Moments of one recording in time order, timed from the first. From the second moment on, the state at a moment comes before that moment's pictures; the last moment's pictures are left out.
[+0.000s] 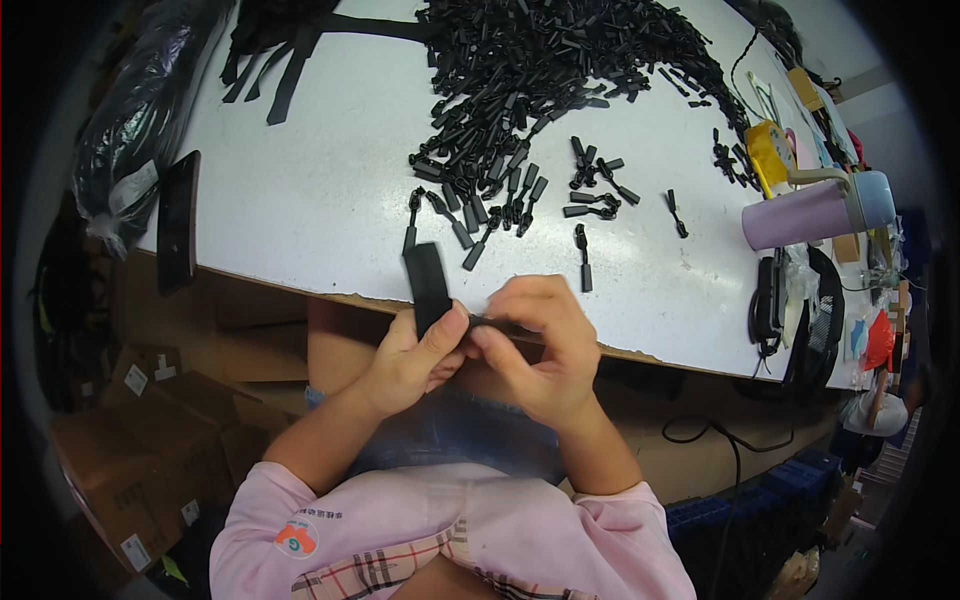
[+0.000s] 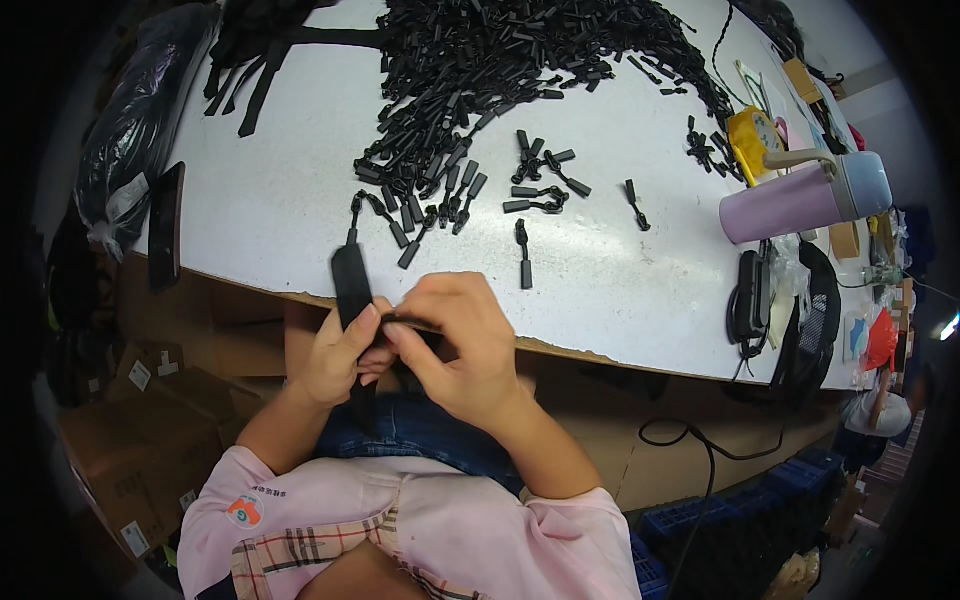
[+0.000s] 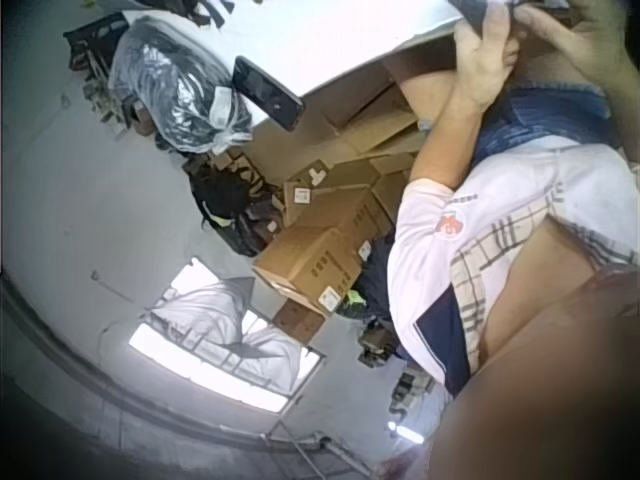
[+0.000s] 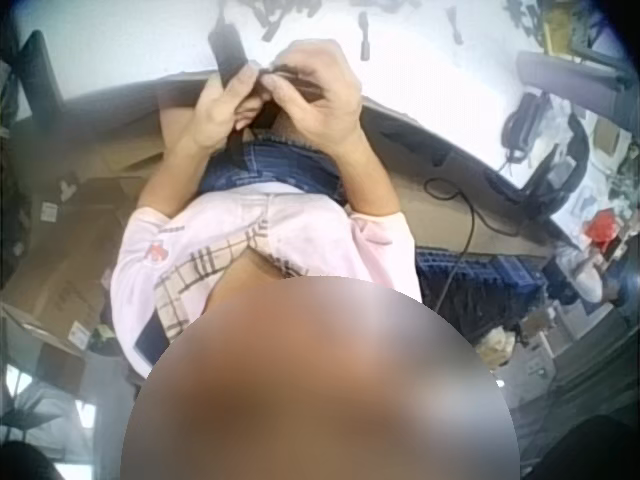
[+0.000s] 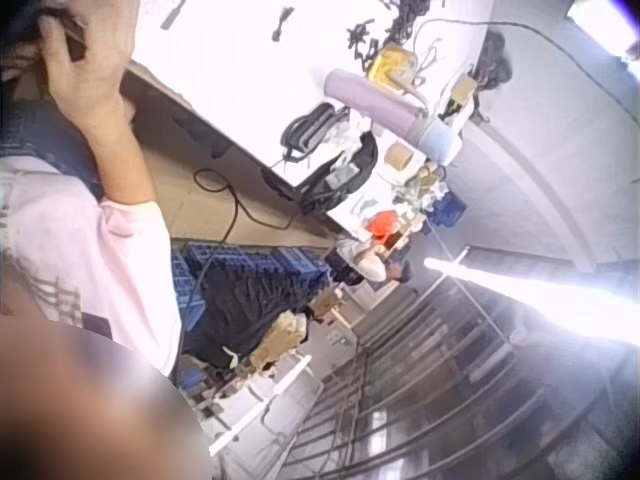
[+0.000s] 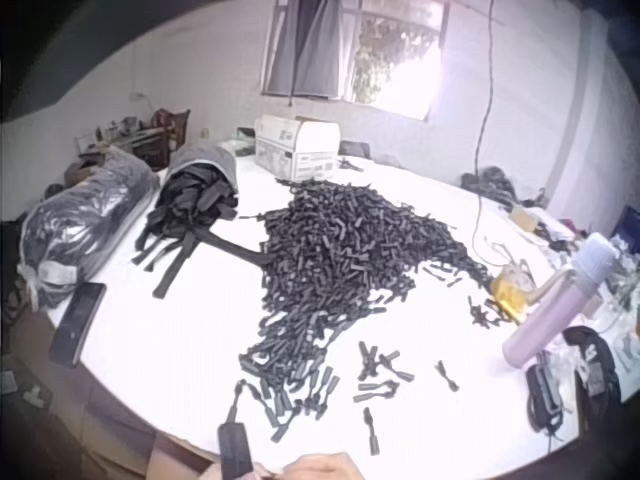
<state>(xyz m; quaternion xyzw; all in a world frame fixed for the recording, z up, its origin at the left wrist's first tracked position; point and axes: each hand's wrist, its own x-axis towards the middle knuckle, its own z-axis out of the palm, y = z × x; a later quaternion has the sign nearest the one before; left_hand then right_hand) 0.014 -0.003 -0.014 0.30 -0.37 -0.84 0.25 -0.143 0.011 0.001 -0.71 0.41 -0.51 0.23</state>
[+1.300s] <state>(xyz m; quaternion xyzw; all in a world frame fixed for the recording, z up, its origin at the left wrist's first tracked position) 0.002 -0.001 -0.013 0.41 -0.44 -0.66 0.45 -0.151 -0.019 -0.015 -0.73 0.60 -0.31 -0.09</state>
